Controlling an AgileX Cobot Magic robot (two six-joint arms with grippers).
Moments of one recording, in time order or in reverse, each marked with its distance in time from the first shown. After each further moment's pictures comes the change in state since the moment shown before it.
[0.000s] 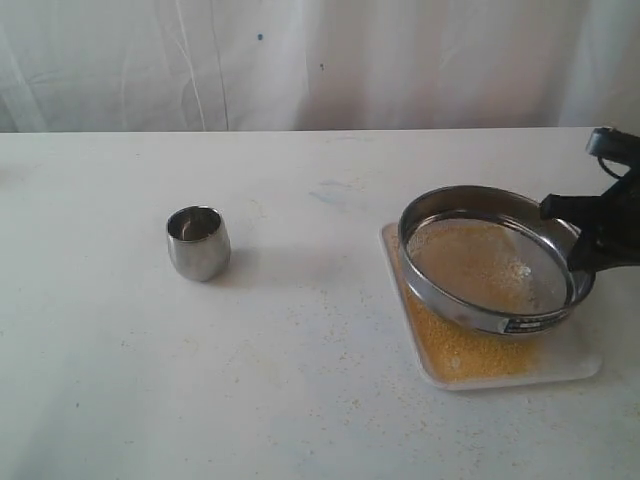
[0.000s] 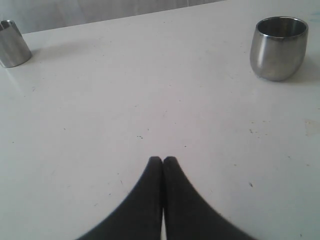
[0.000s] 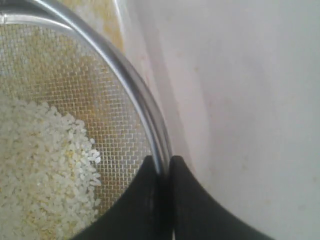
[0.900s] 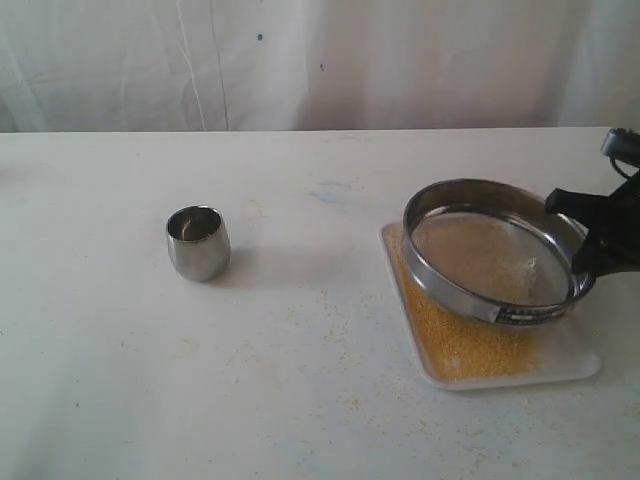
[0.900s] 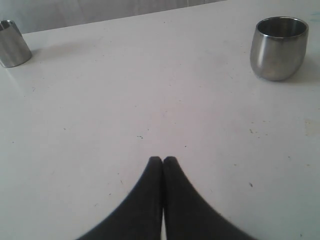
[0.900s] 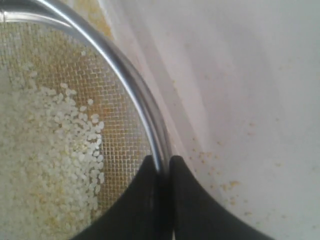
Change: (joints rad) left arm 0.000 0.000 0.000 0.000 0.000 0.000; right arm -0.005 -0.011 0.020 0.009 0.029 0.090
